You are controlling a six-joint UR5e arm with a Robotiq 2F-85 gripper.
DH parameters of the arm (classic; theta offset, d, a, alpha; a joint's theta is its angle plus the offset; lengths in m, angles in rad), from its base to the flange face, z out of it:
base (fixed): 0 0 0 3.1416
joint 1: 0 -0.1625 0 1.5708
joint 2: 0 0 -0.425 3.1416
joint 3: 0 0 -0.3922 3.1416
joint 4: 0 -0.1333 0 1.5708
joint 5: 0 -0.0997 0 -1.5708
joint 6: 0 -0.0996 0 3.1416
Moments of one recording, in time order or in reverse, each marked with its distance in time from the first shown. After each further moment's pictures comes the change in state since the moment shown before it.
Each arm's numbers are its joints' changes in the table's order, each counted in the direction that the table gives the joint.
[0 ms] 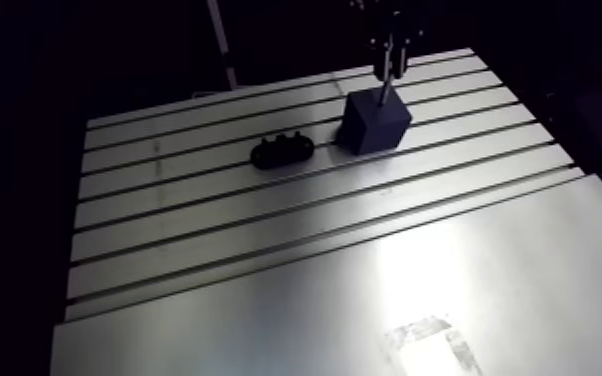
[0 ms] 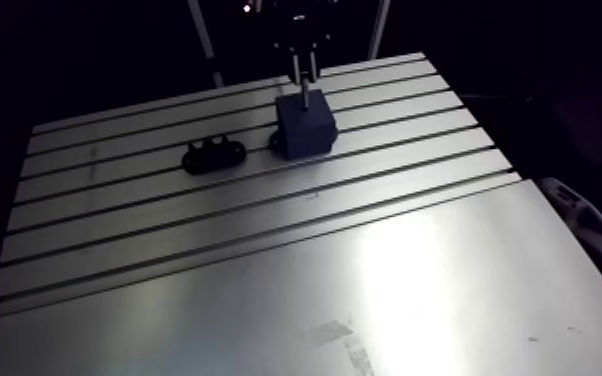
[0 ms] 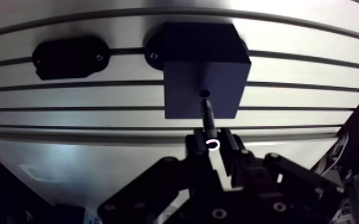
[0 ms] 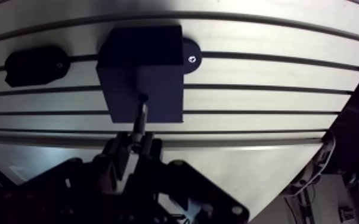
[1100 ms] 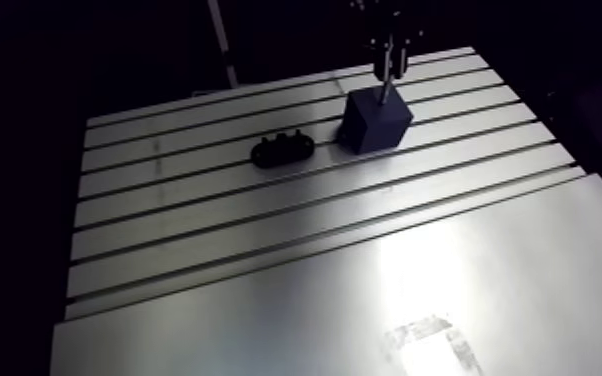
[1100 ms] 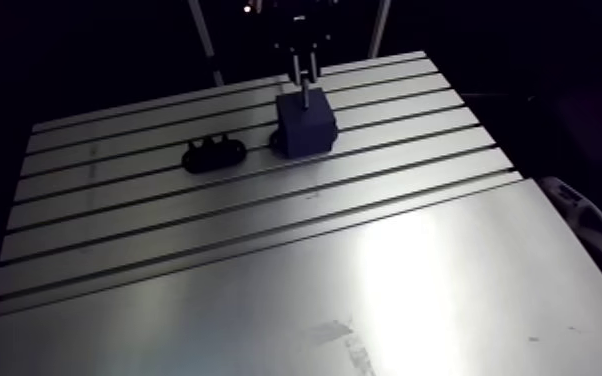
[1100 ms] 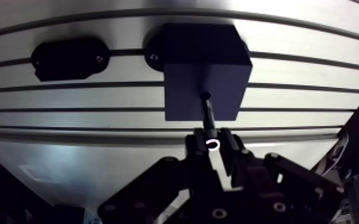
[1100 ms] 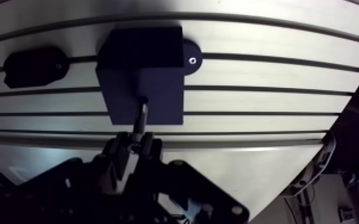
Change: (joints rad) arm -0.001 -0.004 0.002 0.003 0.002 0.000
